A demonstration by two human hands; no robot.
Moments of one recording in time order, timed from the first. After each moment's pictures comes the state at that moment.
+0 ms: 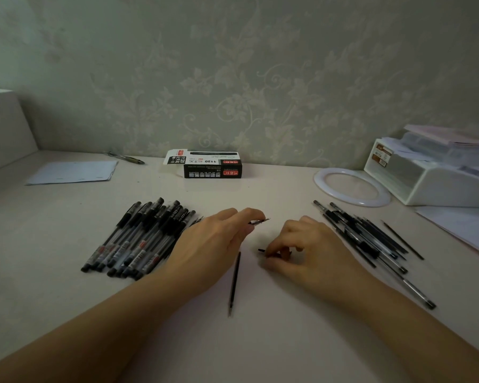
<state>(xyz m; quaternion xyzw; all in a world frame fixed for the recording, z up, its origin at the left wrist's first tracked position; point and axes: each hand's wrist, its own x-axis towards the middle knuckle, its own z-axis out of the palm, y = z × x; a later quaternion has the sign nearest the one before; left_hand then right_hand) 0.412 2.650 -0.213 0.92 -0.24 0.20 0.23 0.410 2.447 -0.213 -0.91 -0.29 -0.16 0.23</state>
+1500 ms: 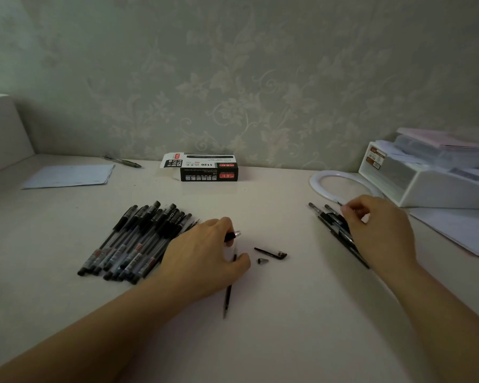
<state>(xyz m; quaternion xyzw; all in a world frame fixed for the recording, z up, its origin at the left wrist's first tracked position) 0.408 2.652 -0.217 0.96 -0.14 0.16 0.18 0.436 2.374 -0.200 -0.91 0.06 -0.31 0.25</state>
